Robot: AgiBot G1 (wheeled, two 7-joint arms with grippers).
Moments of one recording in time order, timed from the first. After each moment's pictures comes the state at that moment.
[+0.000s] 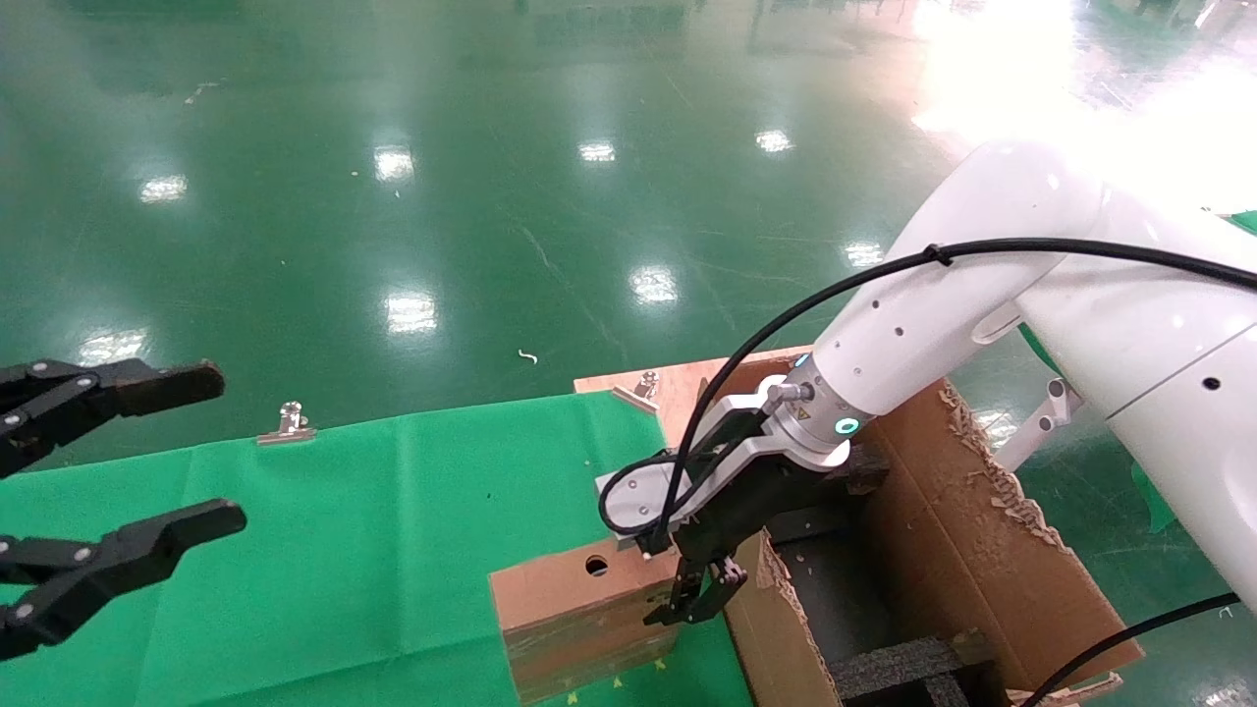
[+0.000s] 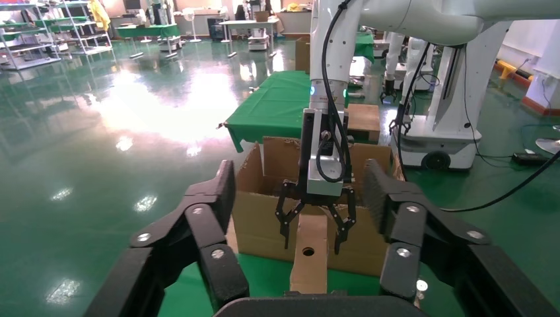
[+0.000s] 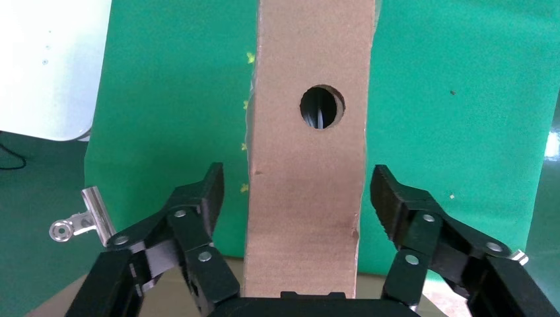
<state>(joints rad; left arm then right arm) -1.07 0.56 0.35 -1.22 0.65 1.43 -0.13 1.70 -0.99 -1.04 0.96 -1.61 -1.56 0.12</state>
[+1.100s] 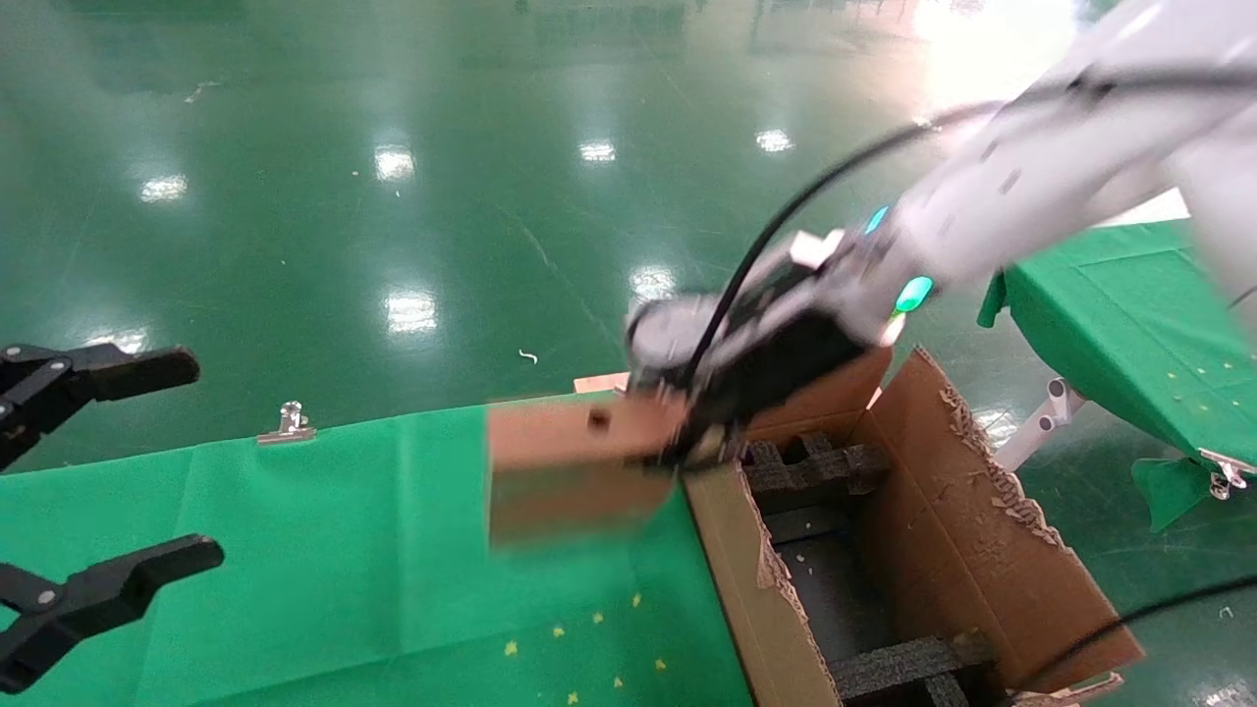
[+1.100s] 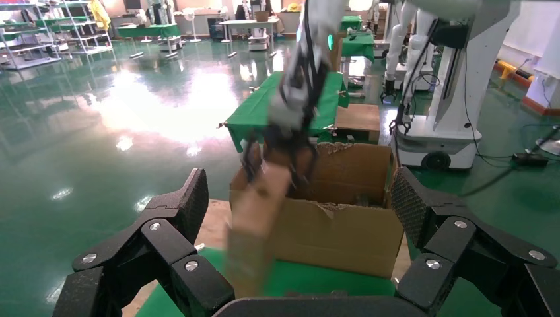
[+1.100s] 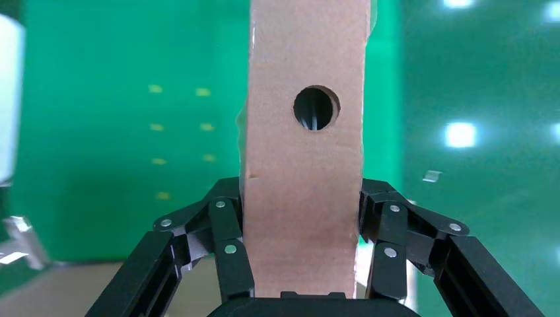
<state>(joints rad) -1.07 0.56 0.35 -1.22 0.65 1.43 -0.13 1.89 -0.94 -0.98 0.82 -1.53 -1.57 0.08</state>
